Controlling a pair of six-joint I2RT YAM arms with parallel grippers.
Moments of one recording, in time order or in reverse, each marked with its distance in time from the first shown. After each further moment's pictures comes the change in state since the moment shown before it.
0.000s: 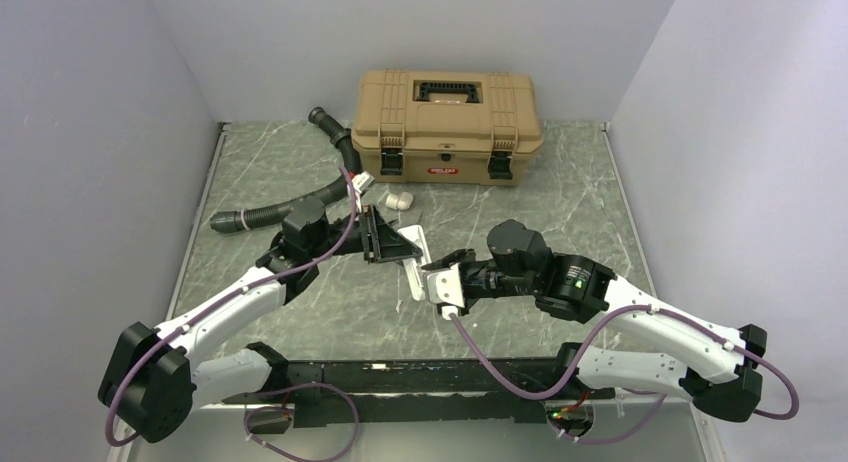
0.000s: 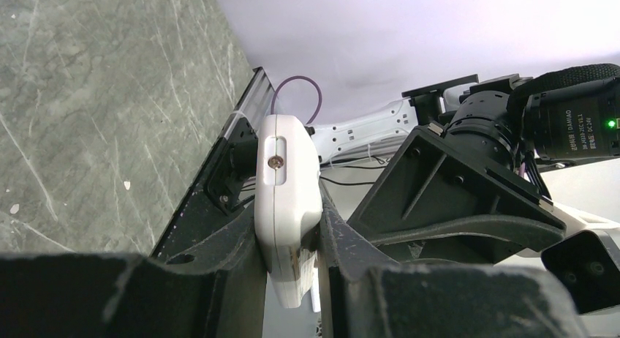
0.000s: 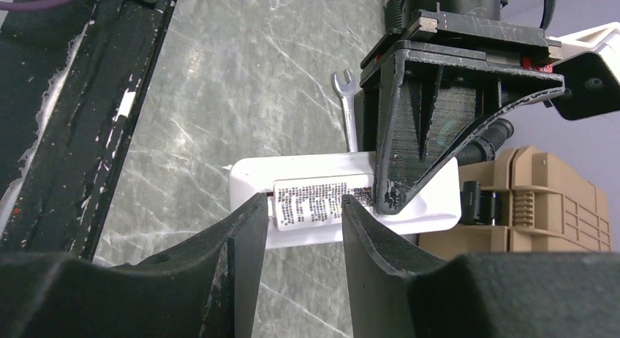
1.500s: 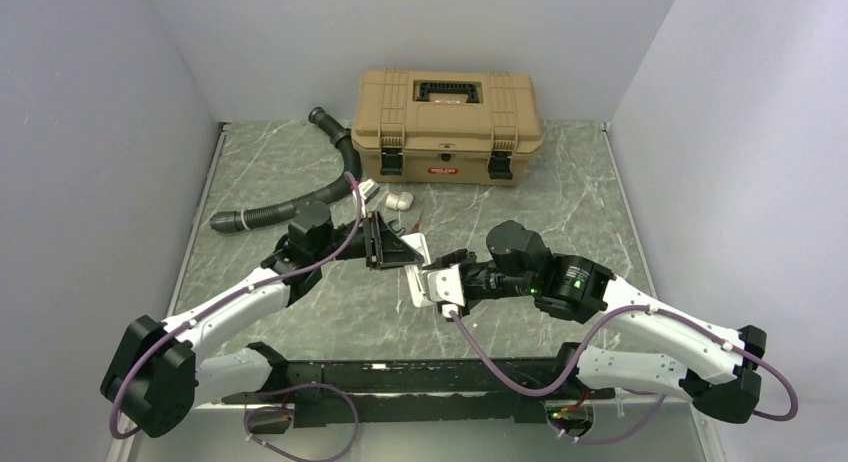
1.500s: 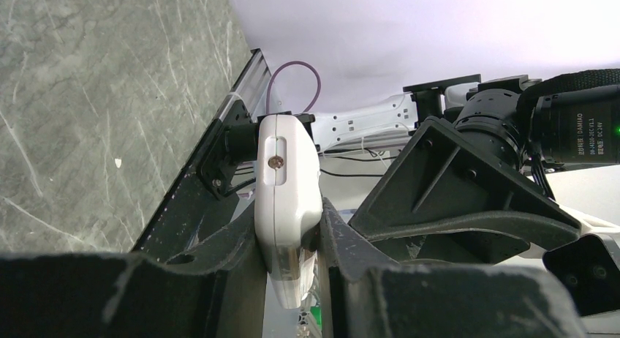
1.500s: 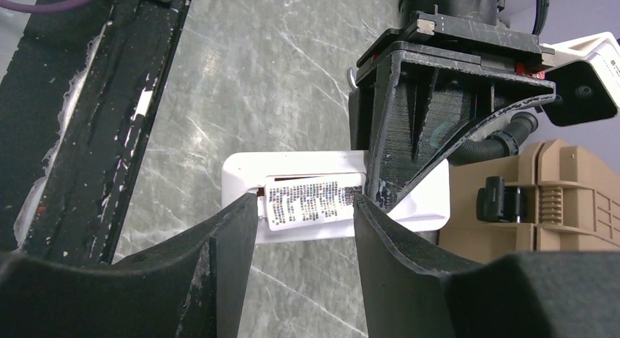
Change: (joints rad) left arm -0.014 0.026 -0.033 0.019 0.012 -0.051; right arm -0.008 -0.003 -0.019 -0.009 -0.029 0.037
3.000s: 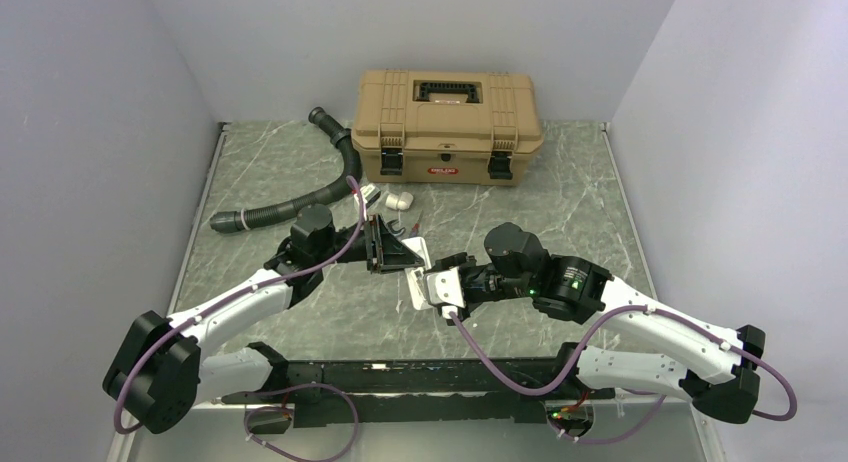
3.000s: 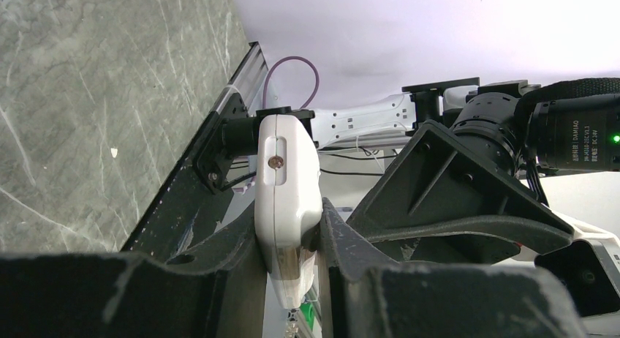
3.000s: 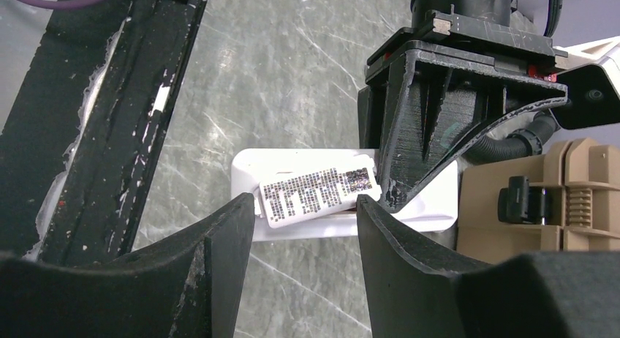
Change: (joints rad) left arm -0.002 0.021 -0.033 0.045 0.007 -0.043; right arm -0.001 0.000 -0.018 -0.012 -0.023 0.013
